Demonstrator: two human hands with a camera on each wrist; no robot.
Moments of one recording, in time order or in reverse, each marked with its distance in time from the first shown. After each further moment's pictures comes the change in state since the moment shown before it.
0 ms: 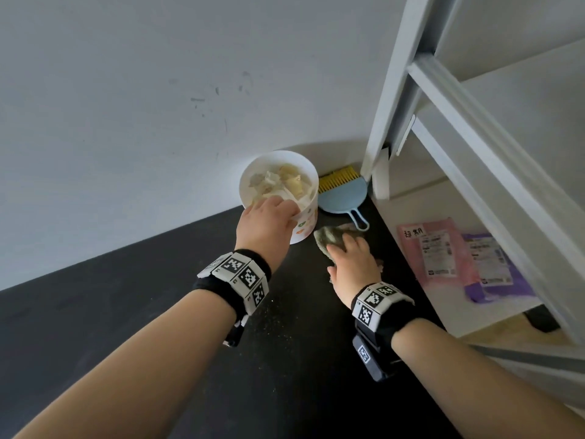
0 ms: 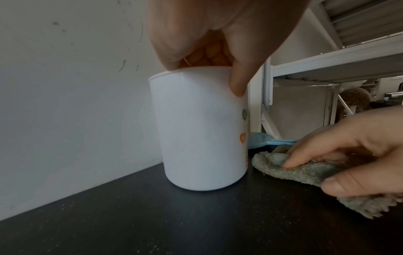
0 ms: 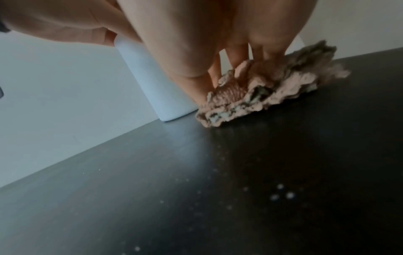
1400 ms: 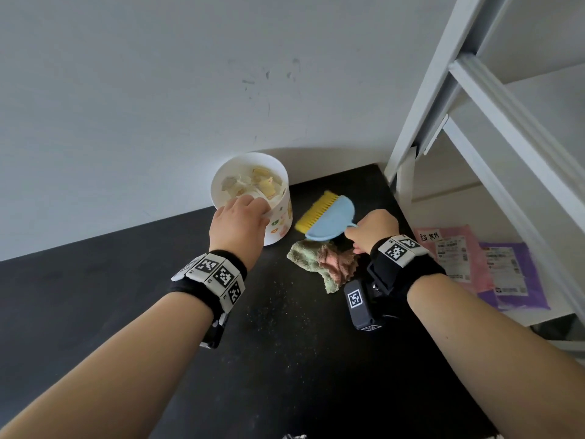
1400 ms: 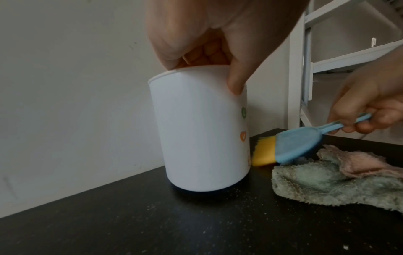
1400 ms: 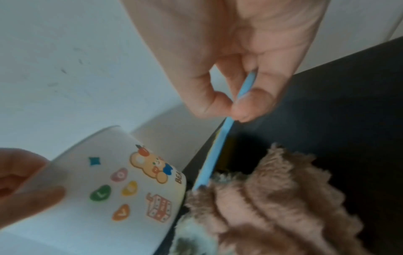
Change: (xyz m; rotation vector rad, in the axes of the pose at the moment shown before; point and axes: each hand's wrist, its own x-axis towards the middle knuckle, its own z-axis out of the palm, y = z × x) left_hand -0.055 -0.056 -0.023 0.039 0.081 -0.187; right_hand 0.026 -0.022 -0.046 0.661 -0.048 0.417
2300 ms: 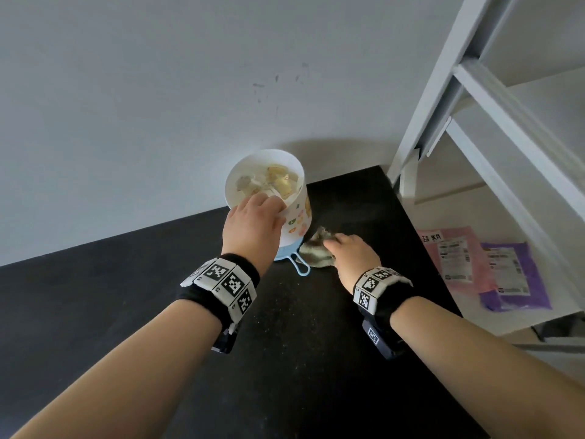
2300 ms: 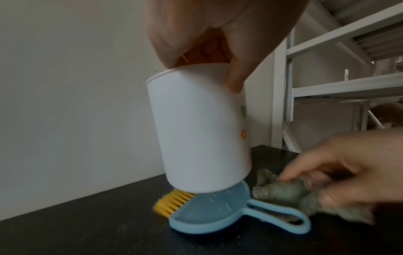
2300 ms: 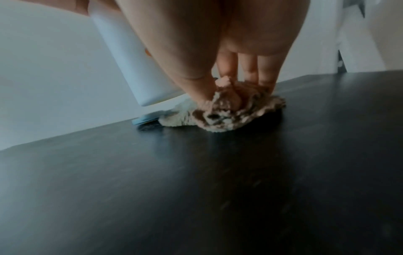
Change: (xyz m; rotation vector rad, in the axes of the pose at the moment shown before) left_hand -0.011 0.012 -0.014 -0.116 0.087 0.073; right_hand -0.020 0.025 0.050 -0.784 -0.065 -0.556
